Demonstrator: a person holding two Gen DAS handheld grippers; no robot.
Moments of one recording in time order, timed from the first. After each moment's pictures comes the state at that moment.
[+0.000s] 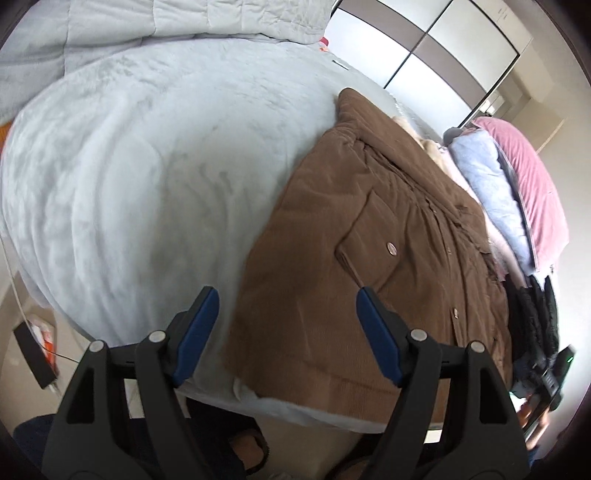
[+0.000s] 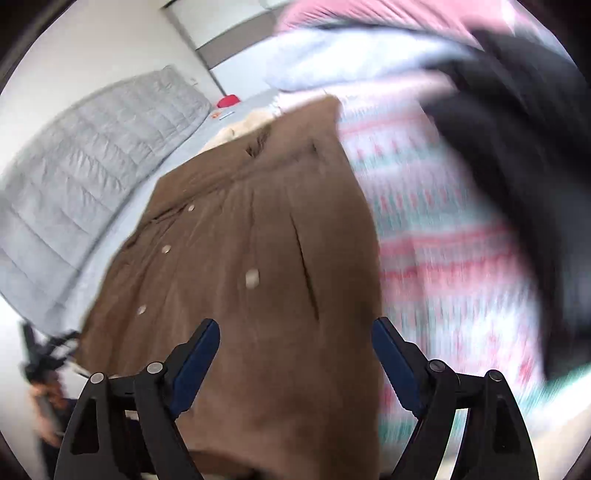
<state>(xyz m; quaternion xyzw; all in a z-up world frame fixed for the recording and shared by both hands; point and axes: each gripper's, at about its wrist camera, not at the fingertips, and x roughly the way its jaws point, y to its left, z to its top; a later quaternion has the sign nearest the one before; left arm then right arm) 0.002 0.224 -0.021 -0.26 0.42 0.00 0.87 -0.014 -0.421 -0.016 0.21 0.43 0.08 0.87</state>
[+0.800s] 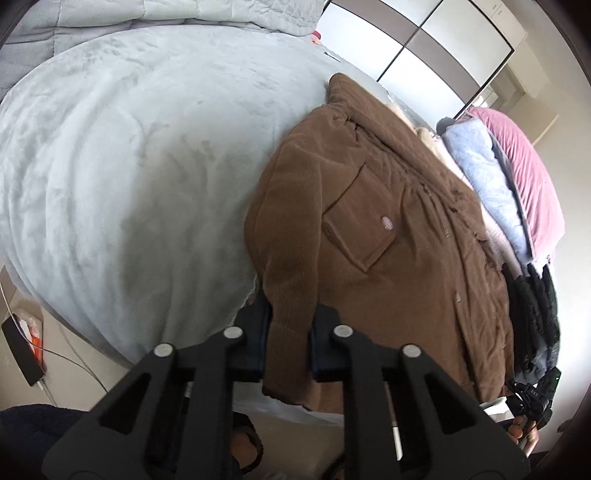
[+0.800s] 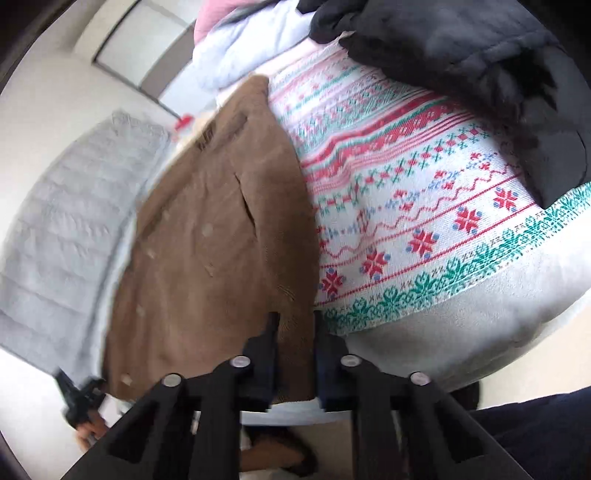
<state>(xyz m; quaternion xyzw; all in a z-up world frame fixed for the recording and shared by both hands) -0.003 0.210 -0.037 -0.26 0.42 -0.01 0.87 -0.064 -0.451 -0.059 0.34 0.43 0.04 0.84</state>
